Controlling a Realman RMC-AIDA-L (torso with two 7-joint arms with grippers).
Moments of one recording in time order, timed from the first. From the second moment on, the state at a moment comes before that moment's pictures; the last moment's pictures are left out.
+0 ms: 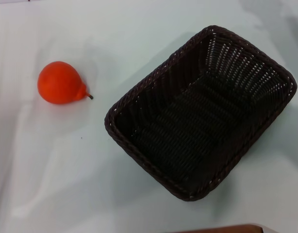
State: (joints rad) left arm -0.24 -2.17 -2.12 -0.09 0.48 -1.56 2.80; right arm 0.52 2.08 -0.26 -0.31 1.80 1.19 0.98
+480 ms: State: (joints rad) left arm -0.24 -2.17 -2.13 -0.09 0.48 -1.56 2.80; right arm 0.49 2.07 -0.42 -0.51 1.63 1.21 1.30
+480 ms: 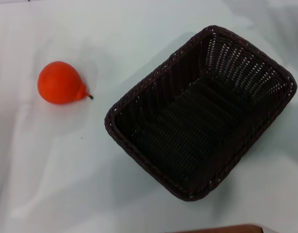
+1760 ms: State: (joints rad) left arm -0.24 -2.17 -2.15 -0.09 0.48 -1.55 2.78; right arm 0.74 2.01 -0.72 -1.03 0.47 1.64 2.42
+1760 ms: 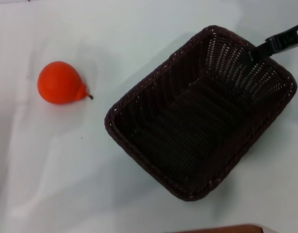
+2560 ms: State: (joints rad) left arm -0.23 -2.17 -2.15 -0.10 0.48 -1.55 2.78; right arm 0.74 2.04 -0.72 -0.99 0.44 1.59 2.42
